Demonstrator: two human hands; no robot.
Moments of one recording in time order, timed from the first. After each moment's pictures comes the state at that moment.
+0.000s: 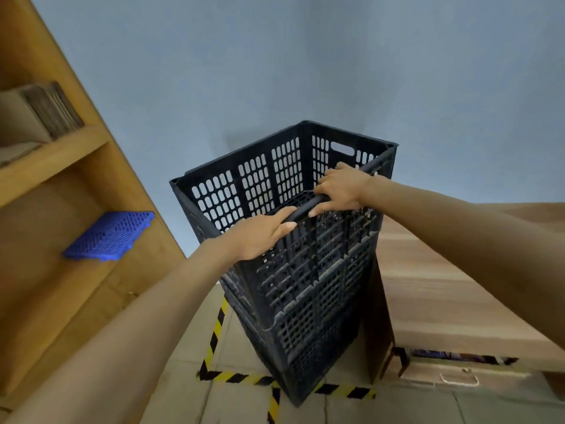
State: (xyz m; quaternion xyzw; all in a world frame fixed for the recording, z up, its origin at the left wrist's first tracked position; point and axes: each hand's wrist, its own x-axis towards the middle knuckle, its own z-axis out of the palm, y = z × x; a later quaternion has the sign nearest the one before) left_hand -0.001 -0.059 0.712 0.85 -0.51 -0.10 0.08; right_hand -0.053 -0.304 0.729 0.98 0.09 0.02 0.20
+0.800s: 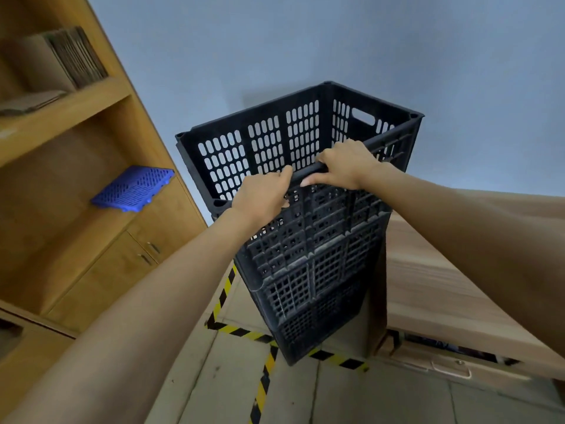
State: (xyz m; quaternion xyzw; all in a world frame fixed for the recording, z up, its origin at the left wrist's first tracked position) left_hand -0.028 -0.100 0.695 0.90 -0.41 0.16 -0.06; right_hand -0.054 -0.308 0.707 0.98 0.07 0.14 0.09
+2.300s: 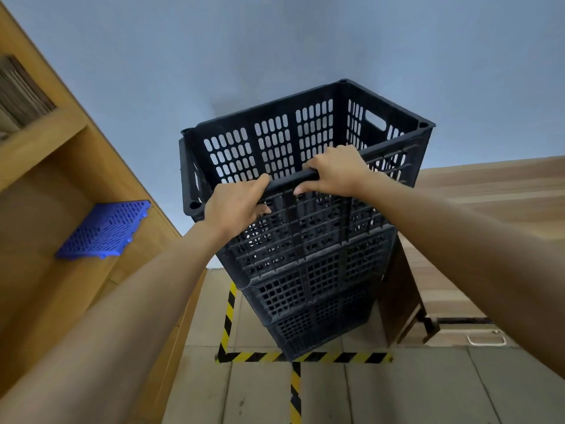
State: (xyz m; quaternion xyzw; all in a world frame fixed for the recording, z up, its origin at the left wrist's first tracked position) left_hand 0.090 -0.018 0.692 0.84 -0.51 0.20 -0.04; right_hand -0.004 -0.239 0.699 0.98 -0.03 0.18 0.09
